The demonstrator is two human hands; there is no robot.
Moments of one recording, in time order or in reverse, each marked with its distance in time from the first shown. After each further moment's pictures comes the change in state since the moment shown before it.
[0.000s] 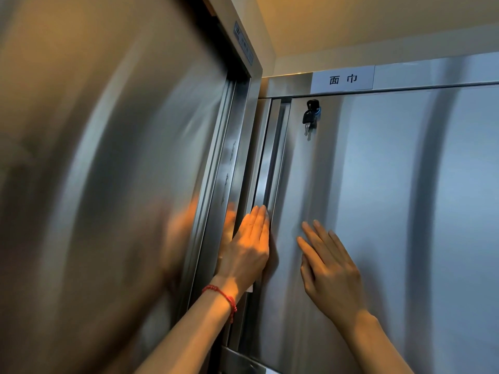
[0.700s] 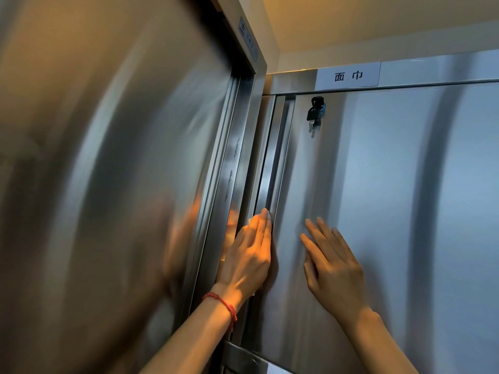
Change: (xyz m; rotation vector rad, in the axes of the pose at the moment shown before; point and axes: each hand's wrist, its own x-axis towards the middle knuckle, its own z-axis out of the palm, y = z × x) left_hand -0.018 0.003 0.005 -0.125 -0.007 0.042; right_hand -0.002 0.001 0.004 0.037 0.017 0.012
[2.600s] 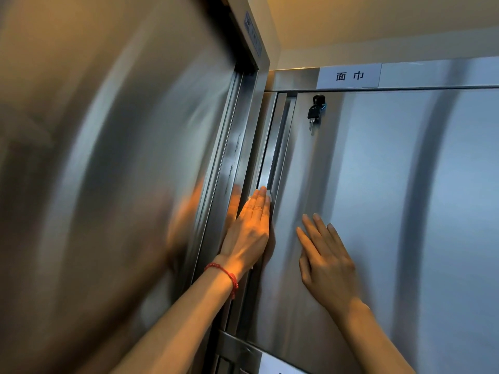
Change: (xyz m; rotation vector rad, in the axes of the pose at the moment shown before) left_hand 0.035 -0.004 0.012 -0.154 0.099 -0.062; right_hand 0.004 -0.004 -0.006 -0.095 -0.069 -0.025
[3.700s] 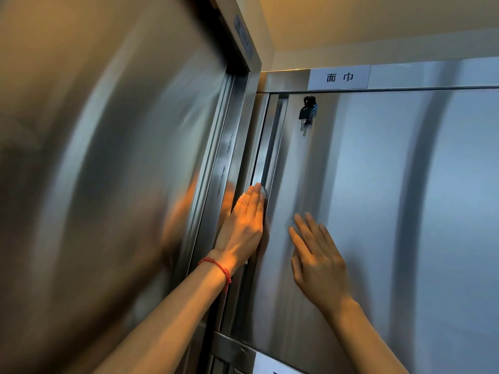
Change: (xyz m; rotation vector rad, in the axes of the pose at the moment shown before) left_hand 0.013 0.016 -0.031 0.328 -0.032 0.098; right_hand -0.001 0.000 -0.001 0.005 -0.022 0.011
